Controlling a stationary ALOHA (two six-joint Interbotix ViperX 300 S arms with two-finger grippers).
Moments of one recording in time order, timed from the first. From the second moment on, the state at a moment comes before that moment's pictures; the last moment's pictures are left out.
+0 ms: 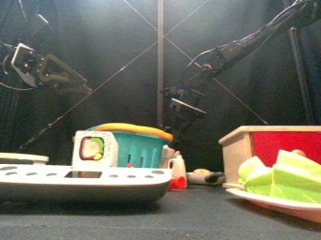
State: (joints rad) left arm 0.25 -0.76 1.29 0.10 -0.39 0.13; right arm -0.55 0.14 0.20 -0.24 0.58 0.29
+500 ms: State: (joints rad) left arm 0.24 -0.76 1.29 0.10 -0.39 0.13; right arm -0.48 0.03 0.21 -0.24 0.65 0.29
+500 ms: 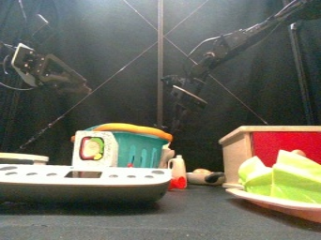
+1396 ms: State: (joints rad) left arm 0.25 -0.76 1.30 0.00 -0.43 0.13; right arm -0.31 -0.46 0.58 -0.22 0.48 0.29
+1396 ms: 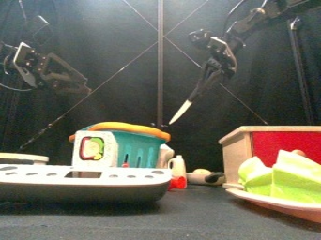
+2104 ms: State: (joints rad) left arm 0.14 -0.76 1.35 0.00 -0.51 0.13; right arm -0.18 -0.52 0.85 -0.29 -0.17 0.28
